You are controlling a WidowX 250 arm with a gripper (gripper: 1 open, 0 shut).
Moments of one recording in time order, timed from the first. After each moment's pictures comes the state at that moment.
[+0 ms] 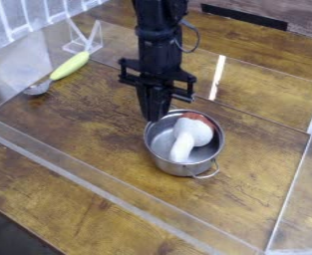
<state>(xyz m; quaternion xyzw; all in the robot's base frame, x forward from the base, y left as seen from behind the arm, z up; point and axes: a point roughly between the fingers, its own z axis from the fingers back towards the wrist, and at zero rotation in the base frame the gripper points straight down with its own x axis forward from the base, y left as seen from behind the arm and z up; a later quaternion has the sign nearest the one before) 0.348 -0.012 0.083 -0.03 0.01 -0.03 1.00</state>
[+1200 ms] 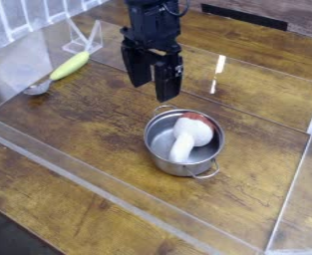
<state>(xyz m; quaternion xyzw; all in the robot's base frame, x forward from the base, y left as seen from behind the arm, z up) 0.354 -0.004 0.107 -0.06 -0.03 -0.18 0.98</state>
